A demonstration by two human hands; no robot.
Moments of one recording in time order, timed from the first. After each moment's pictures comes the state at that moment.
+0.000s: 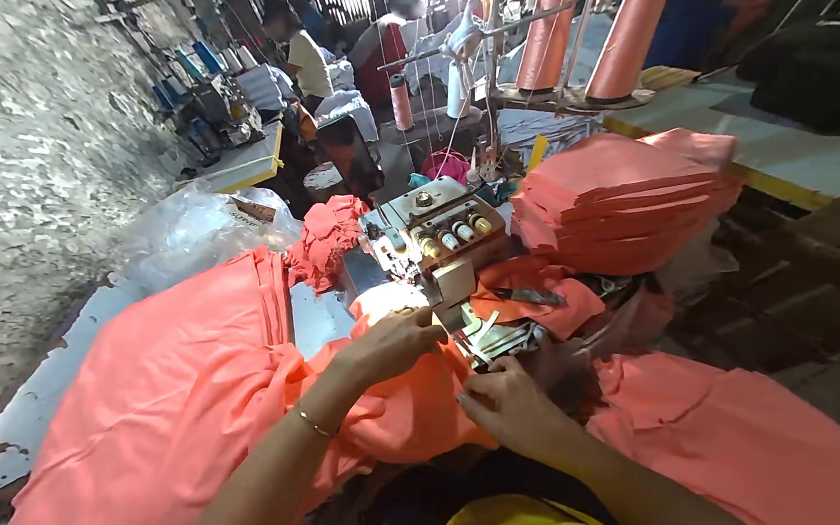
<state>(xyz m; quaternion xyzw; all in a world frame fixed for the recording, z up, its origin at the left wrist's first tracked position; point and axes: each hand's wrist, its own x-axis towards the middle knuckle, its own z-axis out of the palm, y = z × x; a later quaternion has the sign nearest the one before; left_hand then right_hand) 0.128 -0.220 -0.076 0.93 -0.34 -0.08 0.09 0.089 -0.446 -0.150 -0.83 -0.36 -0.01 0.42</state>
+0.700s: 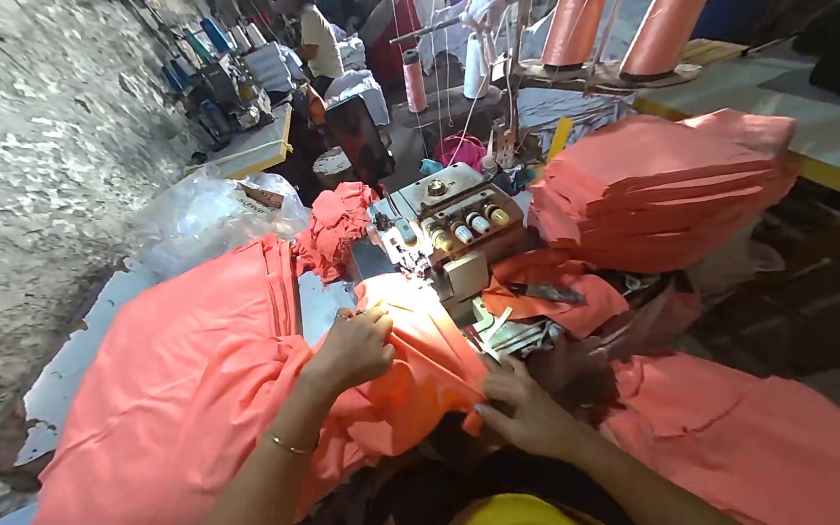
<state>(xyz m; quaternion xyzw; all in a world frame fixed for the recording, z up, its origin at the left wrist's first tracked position) 0.111 -0.189 -0.063 0.97 -0.06 -0.21 -0.02 0.111 -0.449 -0.217 -0.75 -0.44 -0.04 0.49</state>
